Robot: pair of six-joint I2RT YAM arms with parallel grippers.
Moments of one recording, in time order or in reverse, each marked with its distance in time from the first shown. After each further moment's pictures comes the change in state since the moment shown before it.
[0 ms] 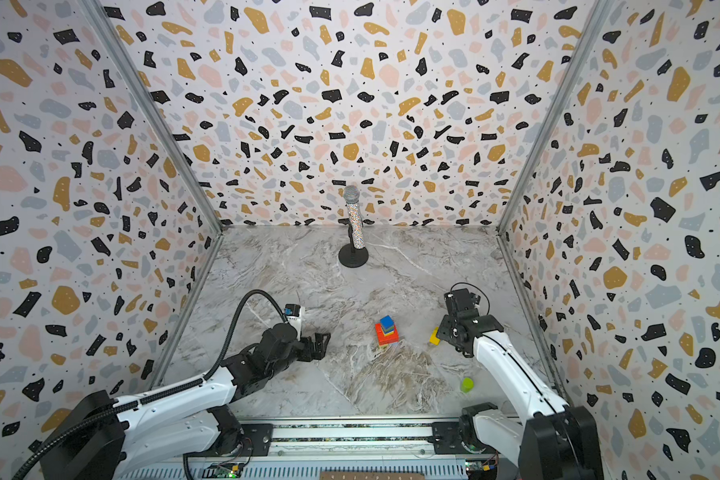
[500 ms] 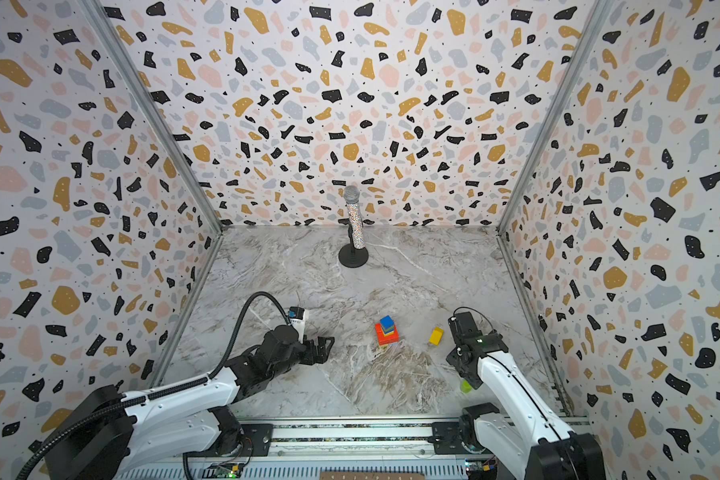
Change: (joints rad) left arm -0.015 0.031 -0.005 0.051 0.058 -0.009; right arm 0.019 0.036 -0.095 -0.168 0.016 0.307
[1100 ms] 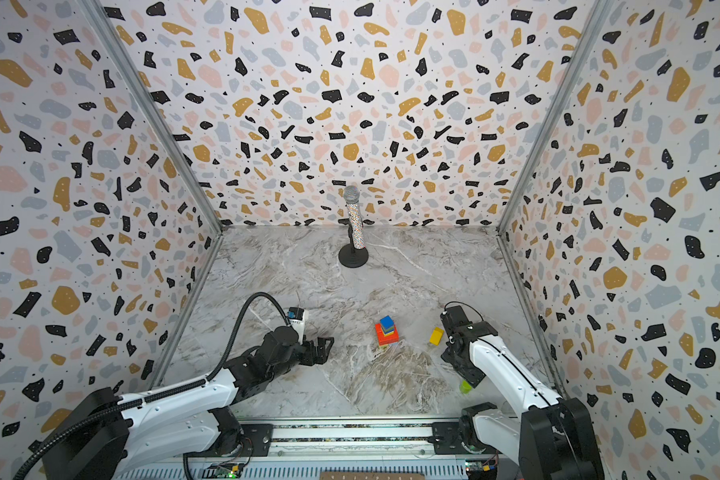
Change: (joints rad) left arm -0.010 -0.019 0.000 -0.017 -0.026 0.001; right arm 0.015 0.062 0.045 -0.017 -0.018 0.022
